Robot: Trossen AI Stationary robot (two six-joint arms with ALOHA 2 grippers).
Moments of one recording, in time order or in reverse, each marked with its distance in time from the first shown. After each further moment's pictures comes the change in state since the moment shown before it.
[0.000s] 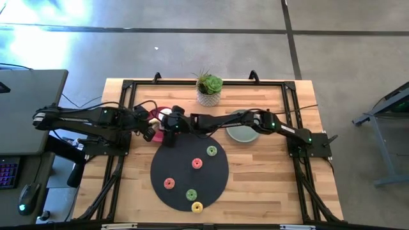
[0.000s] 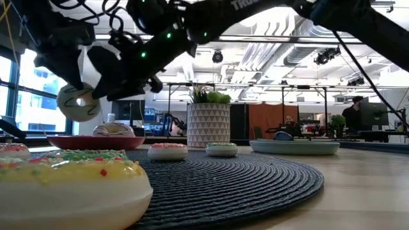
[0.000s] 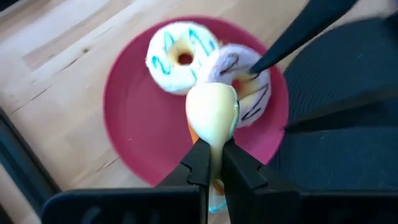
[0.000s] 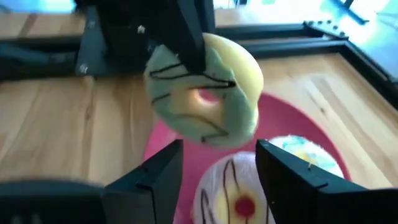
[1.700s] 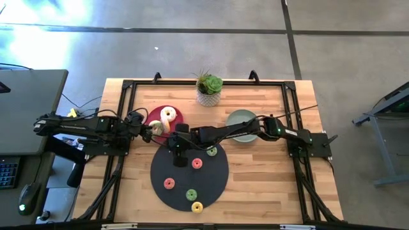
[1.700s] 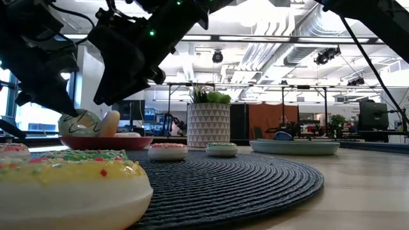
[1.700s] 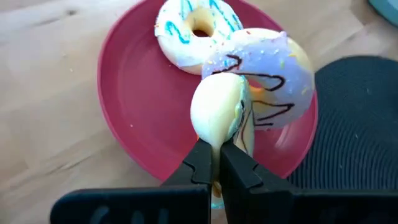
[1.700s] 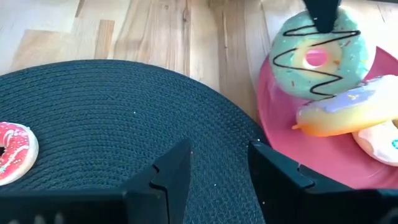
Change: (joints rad) left arm 0.000 -0.348 -0.393 0.255 -0.062 -0.123; right arm 0.132 -0.056 0.001 -0.327 -0.035 -0.039
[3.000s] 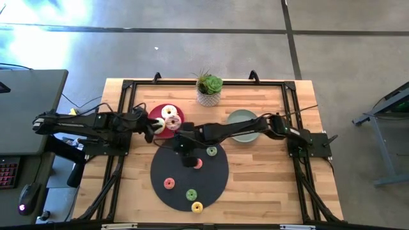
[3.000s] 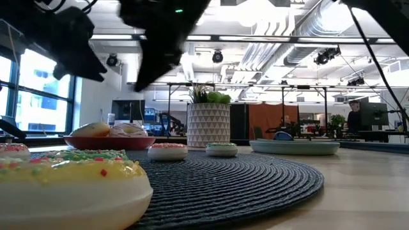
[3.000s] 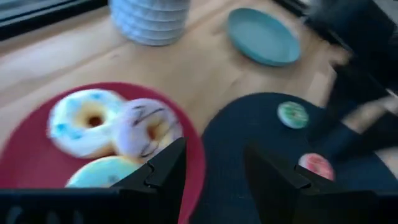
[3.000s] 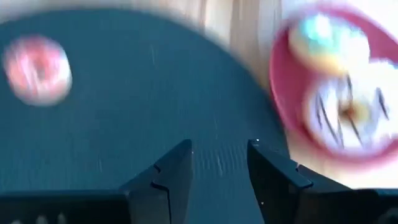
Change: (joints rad) left arm -0.002 0.082 0.142 0.267 0.104 0.328; right arm 0.018 -0.106 0.001 -0.323 0.006 -0.087
